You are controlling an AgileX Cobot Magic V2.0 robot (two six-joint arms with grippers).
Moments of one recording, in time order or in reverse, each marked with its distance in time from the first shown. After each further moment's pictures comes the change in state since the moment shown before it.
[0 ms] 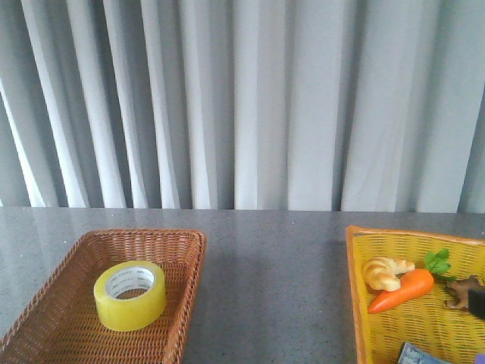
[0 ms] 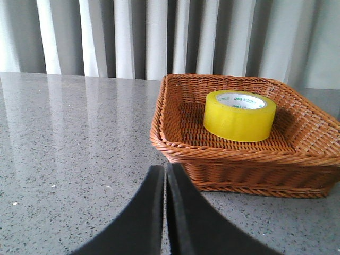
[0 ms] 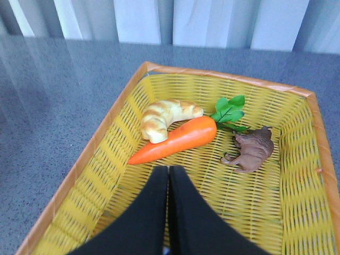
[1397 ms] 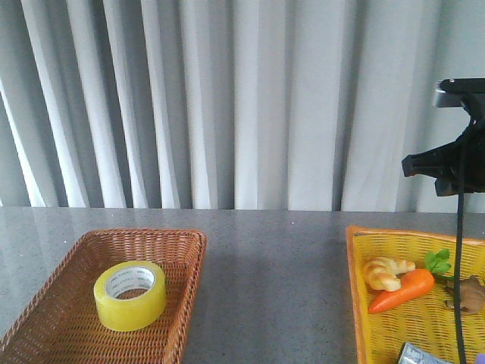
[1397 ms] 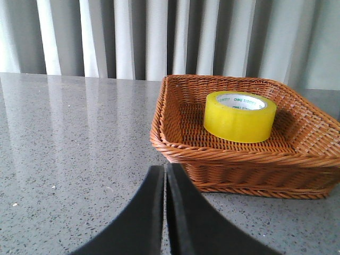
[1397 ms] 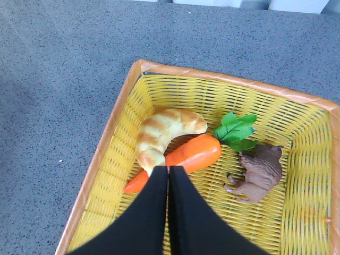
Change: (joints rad) left arm 0.000 0.000 0.000 0.000 -0.002 0.000; right arm 0.000 0.732 -1.083 -0.001 0.761 0.000
